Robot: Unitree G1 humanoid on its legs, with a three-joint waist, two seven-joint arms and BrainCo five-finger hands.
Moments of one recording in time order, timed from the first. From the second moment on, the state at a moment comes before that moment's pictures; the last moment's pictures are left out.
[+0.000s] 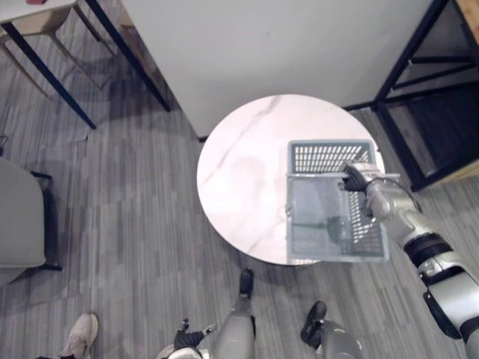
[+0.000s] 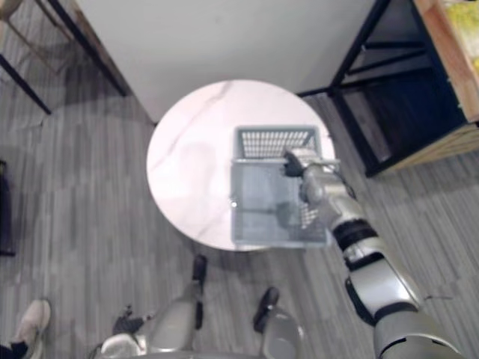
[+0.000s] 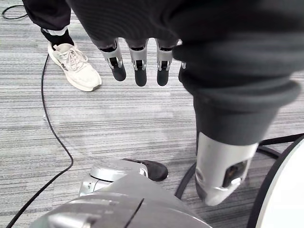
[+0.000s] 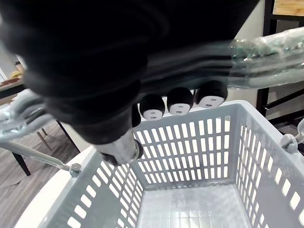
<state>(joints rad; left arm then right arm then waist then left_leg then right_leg) 0.07 0.11 0.07 1.05 -0.14 -0.16 0.26 -0.69 -0.55 0.41 0.67 -0.62 -0.09 -0.08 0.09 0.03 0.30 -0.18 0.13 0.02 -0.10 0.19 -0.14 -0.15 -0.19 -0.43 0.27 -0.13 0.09</state>
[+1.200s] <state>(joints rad) 0.18 0.15 0.20 1.11 0.05 -0.10 0.17 0.11 -0.52 -0.35 -0.20 -0.41 -0.18 -0.07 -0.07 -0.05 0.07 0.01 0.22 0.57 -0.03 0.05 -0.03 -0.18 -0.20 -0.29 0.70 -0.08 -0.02</state>
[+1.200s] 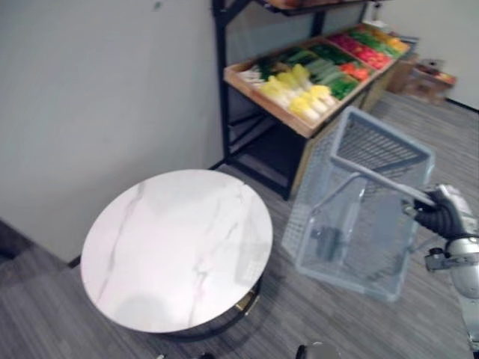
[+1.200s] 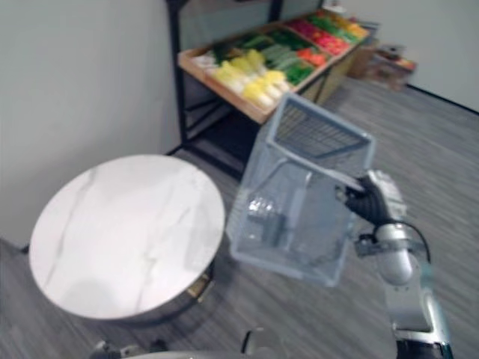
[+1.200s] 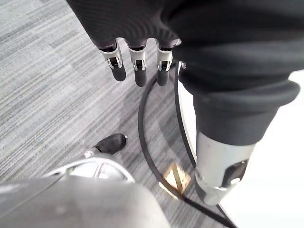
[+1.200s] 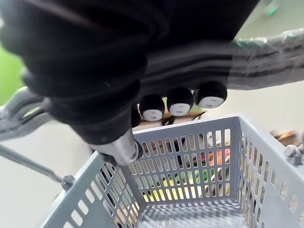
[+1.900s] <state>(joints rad) 0.23 0.08 0.21 1.06 0.04 -0.12 0.19 0.31 -0.35 -0.22 -0.05 -0.41 -0.12 -0.11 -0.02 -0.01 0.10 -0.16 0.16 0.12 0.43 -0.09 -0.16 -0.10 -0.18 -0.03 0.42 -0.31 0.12</state>
